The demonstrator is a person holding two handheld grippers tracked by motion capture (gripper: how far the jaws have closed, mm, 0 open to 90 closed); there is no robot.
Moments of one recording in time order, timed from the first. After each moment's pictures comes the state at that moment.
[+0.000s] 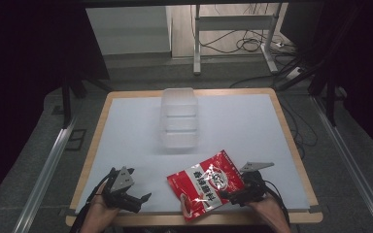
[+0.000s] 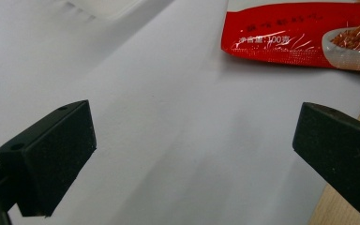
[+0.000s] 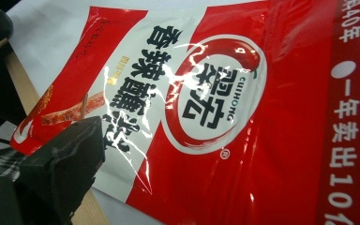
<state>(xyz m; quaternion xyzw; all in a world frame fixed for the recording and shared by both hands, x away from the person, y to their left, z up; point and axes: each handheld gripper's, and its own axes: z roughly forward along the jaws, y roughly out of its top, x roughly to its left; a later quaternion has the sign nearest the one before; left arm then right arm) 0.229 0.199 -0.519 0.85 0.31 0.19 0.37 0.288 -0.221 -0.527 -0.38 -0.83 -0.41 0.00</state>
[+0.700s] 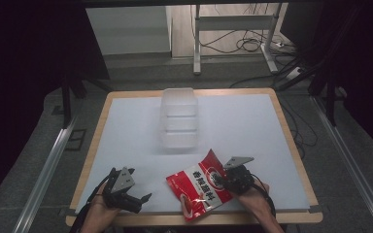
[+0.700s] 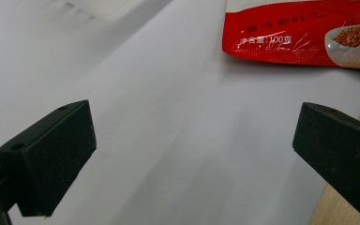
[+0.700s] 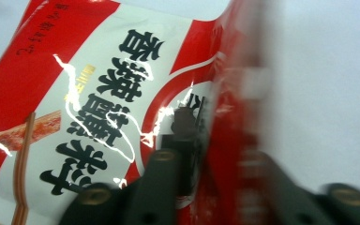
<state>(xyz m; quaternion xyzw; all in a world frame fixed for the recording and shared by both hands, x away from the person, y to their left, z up) 0.229 0.198 -0.518 0.85 0.31 0.20 0.37 0.301 -0.181 -0.520 -0.33 -0.88 -0.33 -0.09</state>
